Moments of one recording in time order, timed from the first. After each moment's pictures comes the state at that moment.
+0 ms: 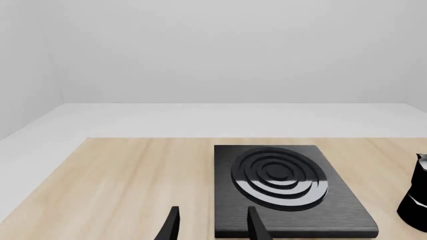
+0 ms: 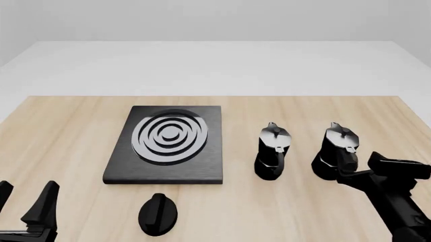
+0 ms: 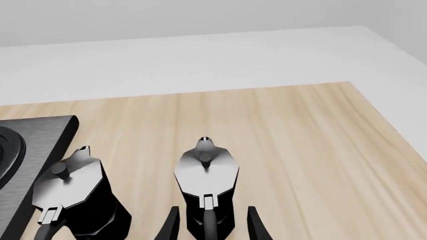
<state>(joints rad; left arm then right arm) 0.00 0.00 0.00 0.00 0.00 -0.07 1.36 -0.13 -0.93 0.03</state>
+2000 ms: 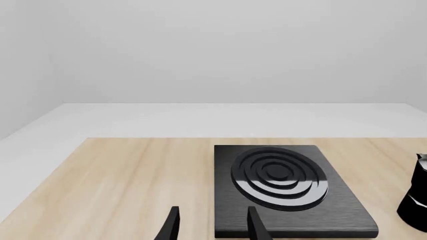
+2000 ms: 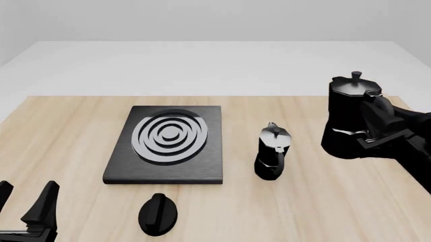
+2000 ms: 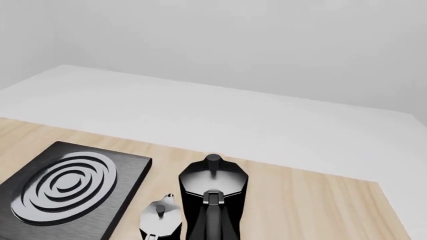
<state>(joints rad) 0.00 0.00 0.00 0.00 0.00 0.17 0.70 -0.48 -0.10 -0.08</state>
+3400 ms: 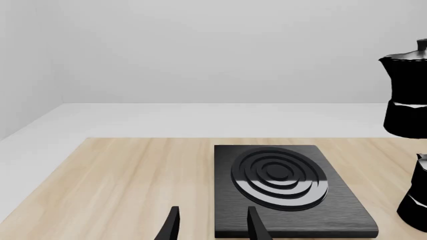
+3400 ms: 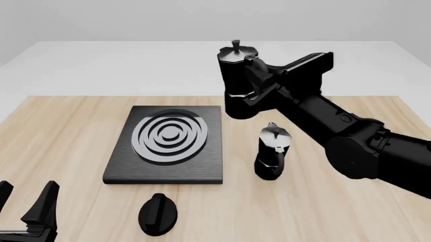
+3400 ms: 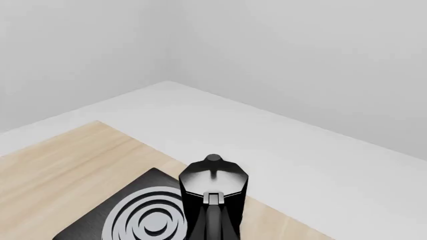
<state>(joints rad) 0.00 0.00 0.00 0.00 0.00 0.56 1.34 -0.84 -0.45 -0.09</state>
